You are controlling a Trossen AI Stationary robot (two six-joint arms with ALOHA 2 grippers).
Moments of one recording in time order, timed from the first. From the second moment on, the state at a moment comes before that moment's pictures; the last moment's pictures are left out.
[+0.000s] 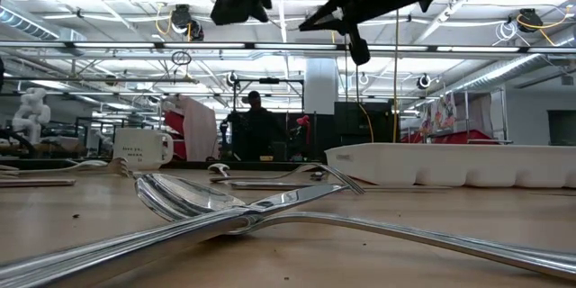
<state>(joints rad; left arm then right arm) -0.13 1.65 1.45 -0.65 -1.14 0.74 -0.32 1.43 1.00 0.18 -0.10 1.04</state>
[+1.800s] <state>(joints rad) -0.16 1.42 1.45 -1.20 -0.91 -0.44 -0.82 1.24 1.38 -1.57 0.09 -0.28</state>
